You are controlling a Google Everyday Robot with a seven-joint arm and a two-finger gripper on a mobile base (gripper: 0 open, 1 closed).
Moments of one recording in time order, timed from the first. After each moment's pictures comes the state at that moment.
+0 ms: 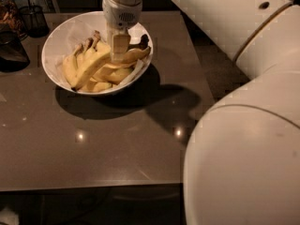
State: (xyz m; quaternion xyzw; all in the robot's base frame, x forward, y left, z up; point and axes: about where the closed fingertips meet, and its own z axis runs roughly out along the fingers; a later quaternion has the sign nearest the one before) arm 0.645 0.087 0.935 -0.80 0.56 0.00 0.19
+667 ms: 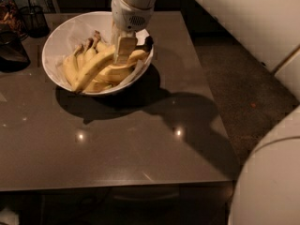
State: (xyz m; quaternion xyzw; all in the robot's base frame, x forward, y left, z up) arm 0.623 0.076 0.946 -0.79 0.56 0.01 0.23
